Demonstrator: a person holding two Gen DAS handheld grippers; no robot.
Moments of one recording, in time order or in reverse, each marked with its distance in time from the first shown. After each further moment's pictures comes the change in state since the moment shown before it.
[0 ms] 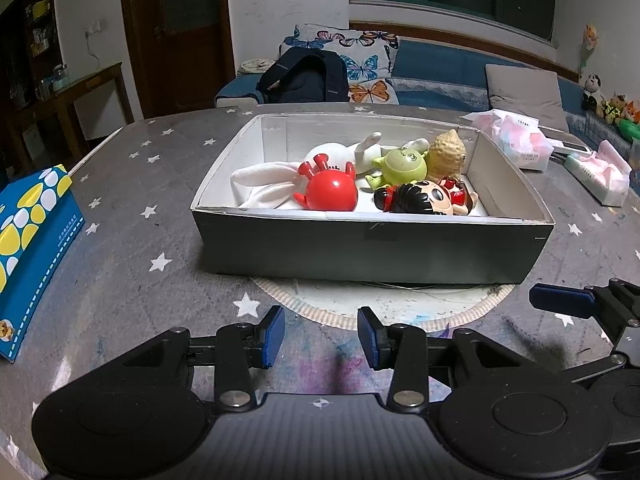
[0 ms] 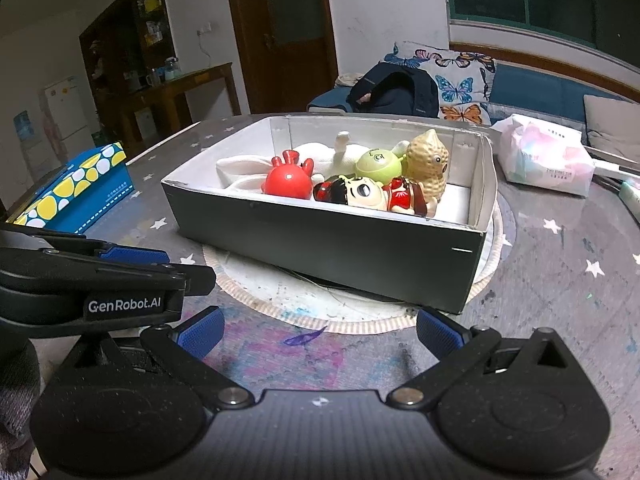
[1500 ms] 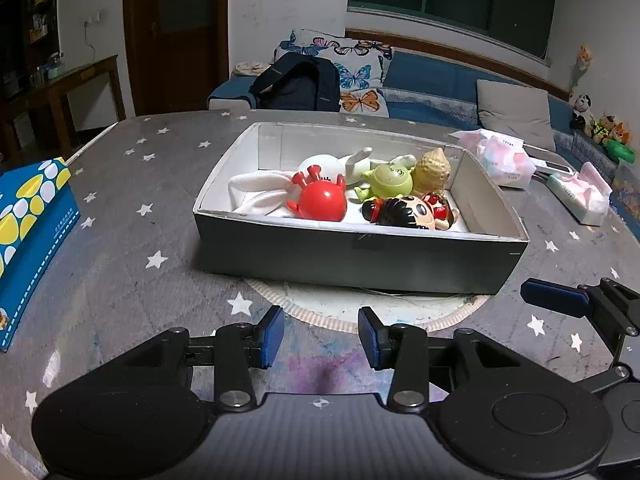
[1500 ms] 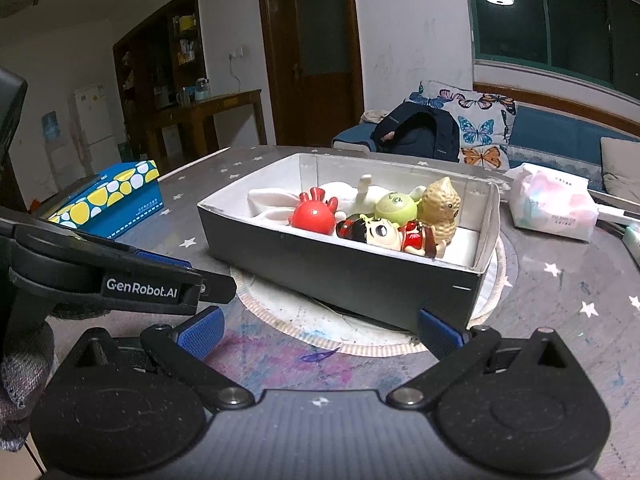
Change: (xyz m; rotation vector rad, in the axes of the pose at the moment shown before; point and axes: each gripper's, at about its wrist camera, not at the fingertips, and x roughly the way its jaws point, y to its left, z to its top) left arm -0.019 0.008 0.002 -0.051 -0.013 -0.063; right arm -0.028 0.005 -0.002 -0.085 -0.103 0.051
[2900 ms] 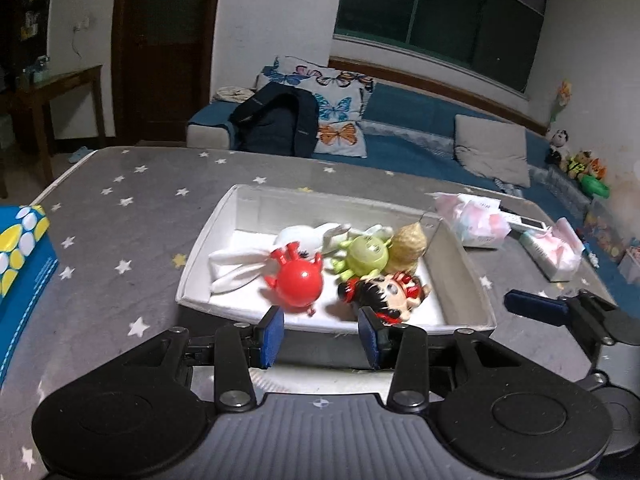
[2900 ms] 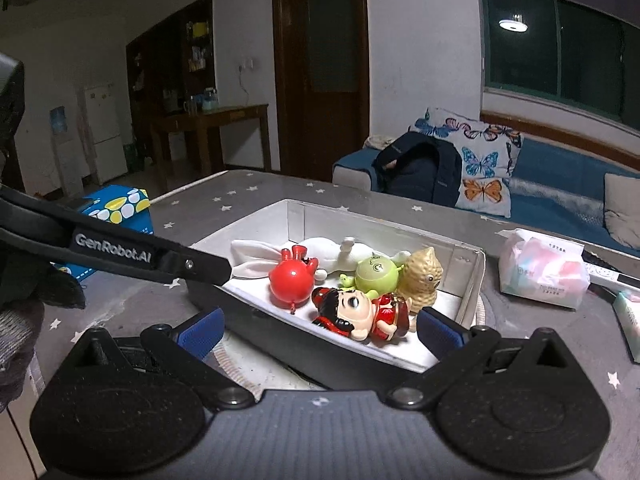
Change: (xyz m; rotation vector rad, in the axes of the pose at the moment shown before) left arm -0.014 0.009 0.056 -0.042 -0.074 -0.096; right arm -0.003 -0.018 0.048 -0.073 -0.063 0.000
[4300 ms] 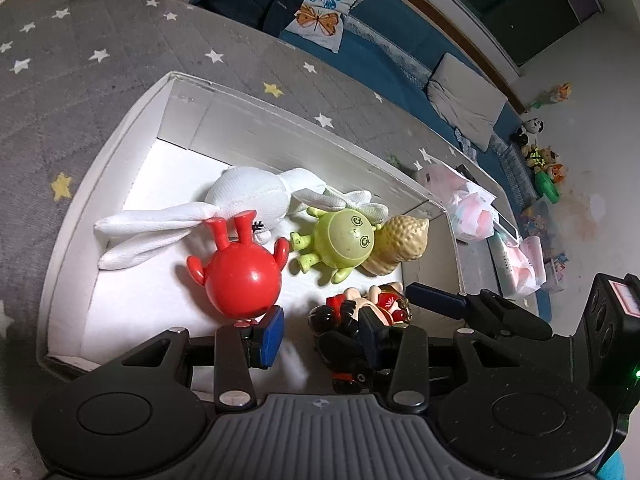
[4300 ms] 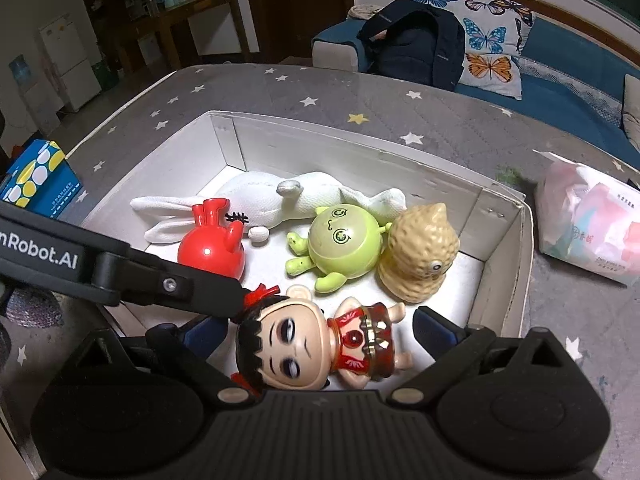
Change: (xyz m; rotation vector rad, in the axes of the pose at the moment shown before) left arm 0.135 0.044 0.057 -0.282 0.404 -0.303; right arm 0.149 -0.053 0.041 0.097 0.436 0.007
